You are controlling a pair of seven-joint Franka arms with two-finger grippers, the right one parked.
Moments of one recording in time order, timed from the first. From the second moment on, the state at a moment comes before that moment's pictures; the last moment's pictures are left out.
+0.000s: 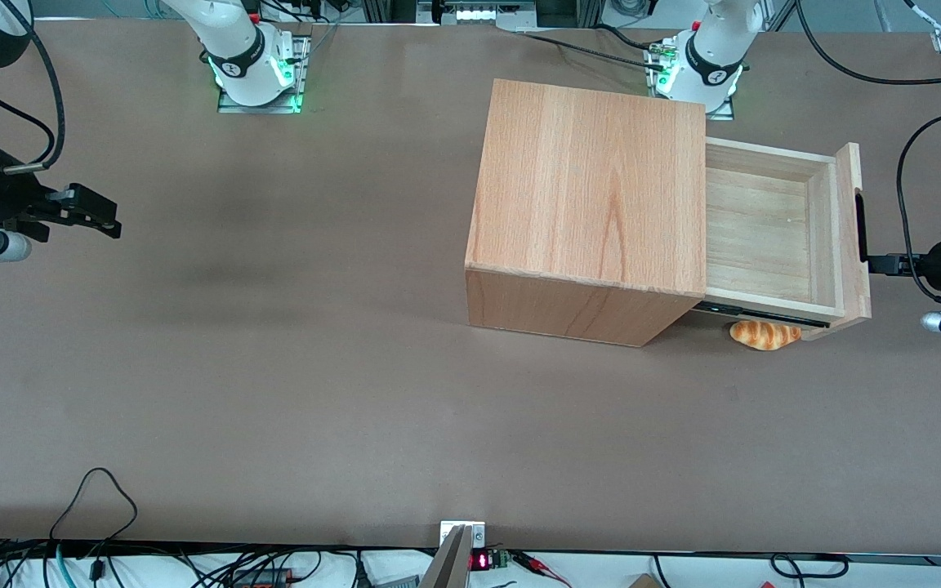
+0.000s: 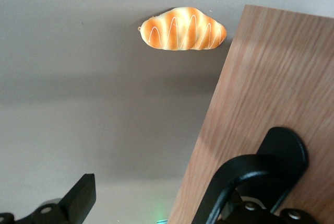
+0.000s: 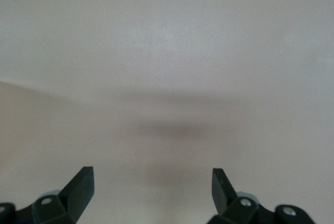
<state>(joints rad) 0.38 0.45 -0.06 -1.54 -0.08 1.53 0.28</state>
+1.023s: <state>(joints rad) 0.38 0.46 -0.07 -1.52 -0.08 1.54 0.40</state>
